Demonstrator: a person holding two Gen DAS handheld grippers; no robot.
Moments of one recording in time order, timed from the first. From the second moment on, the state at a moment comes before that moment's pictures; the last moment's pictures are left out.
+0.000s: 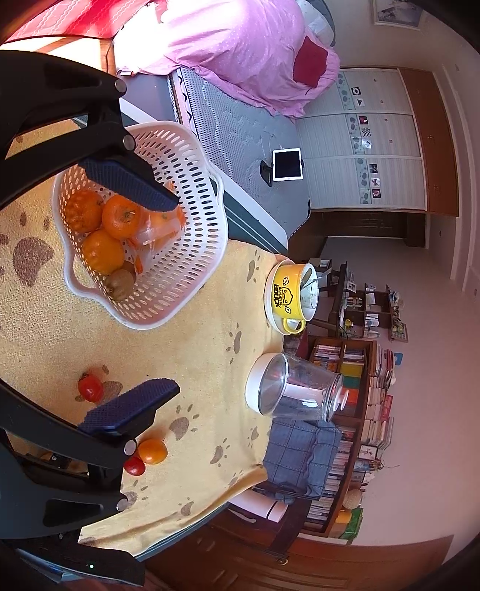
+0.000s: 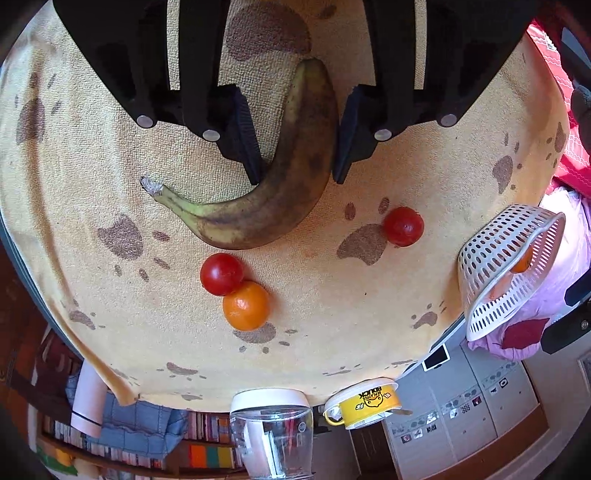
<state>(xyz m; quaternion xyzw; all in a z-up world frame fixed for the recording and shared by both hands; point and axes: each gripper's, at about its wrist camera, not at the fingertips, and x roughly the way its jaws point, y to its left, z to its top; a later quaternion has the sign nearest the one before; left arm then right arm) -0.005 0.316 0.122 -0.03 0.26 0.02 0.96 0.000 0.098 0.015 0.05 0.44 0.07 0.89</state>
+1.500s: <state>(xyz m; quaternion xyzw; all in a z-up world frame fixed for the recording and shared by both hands) 0.041 0.235 0.021 0.00 0.42 -0.13 0.90 -0.033 0.057 0.012 0.05 0.44 0.09 0.89</state>
